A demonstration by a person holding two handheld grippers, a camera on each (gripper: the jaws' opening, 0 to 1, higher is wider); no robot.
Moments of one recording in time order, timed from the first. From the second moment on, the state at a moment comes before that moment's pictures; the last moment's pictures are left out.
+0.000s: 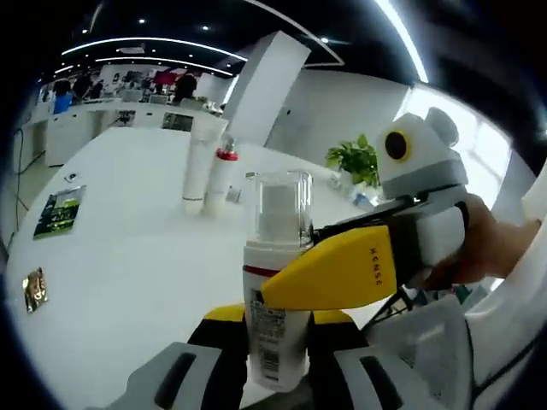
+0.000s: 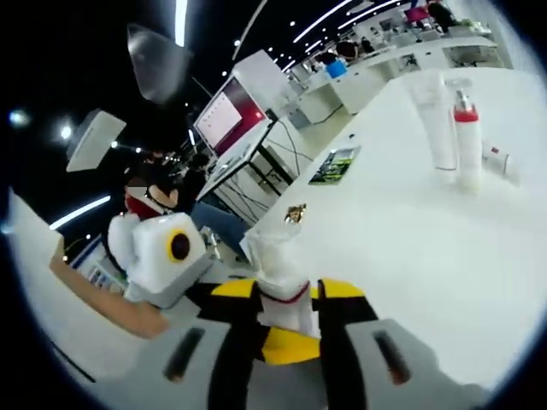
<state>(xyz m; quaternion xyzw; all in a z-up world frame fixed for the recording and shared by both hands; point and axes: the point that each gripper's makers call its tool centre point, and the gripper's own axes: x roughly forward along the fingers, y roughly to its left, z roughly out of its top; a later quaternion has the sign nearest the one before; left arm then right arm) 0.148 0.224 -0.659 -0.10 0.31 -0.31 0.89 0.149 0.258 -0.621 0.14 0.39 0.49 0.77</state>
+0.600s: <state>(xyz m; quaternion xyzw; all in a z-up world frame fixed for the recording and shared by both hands) 0.131 0.189 -0.619 -0.22 0.25 -0.45 0.83 0.131 0.238 -0.581 0.10 0.32 0.66 0.67</state>
